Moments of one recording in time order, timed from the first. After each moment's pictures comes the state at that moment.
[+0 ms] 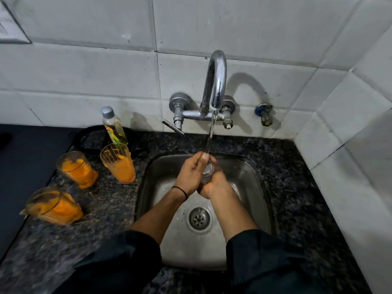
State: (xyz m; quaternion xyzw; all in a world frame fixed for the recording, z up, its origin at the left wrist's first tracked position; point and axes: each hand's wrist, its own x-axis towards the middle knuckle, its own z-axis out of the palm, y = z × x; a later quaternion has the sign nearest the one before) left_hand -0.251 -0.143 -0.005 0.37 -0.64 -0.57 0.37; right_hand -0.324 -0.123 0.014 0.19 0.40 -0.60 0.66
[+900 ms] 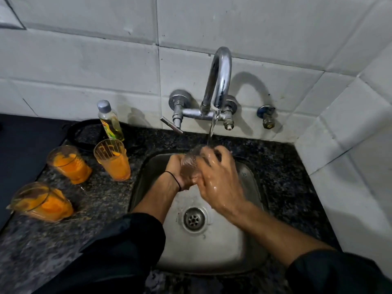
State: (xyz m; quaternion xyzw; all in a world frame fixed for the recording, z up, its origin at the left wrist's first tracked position) left_hand -0.249 -0.179 0.000 0.45 -0.10 -0.85 0.27; right_hand -0.340 -0.073 0.046 -0.72 0.66 -0.18 -0.09
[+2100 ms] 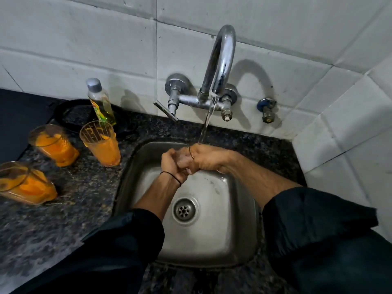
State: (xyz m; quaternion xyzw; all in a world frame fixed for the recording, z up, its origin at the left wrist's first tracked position) left_hand -0.267 -0.168 -0.031 0.45 -0.04 -0.80 0.39; right_hand -0.371 -0.149 0.050 -0.62 0.57 -0.06 0.55
